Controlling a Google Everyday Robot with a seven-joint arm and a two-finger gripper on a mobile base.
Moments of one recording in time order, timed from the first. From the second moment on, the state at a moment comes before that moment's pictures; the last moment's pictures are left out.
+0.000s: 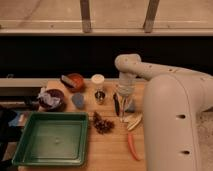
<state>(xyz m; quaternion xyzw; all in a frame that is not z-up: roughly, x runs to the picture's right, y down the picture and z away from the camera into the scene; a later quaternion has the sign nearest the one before) 0.119 0.087 0.800 -0.35 0.35 0.64 0.58</state>
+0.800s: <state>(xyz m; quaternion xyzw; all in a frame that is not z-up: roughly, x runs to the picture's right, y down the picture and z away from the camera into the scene) 0.075 0.030 0.788 -0.28 0.22 0.68 0.64</state>
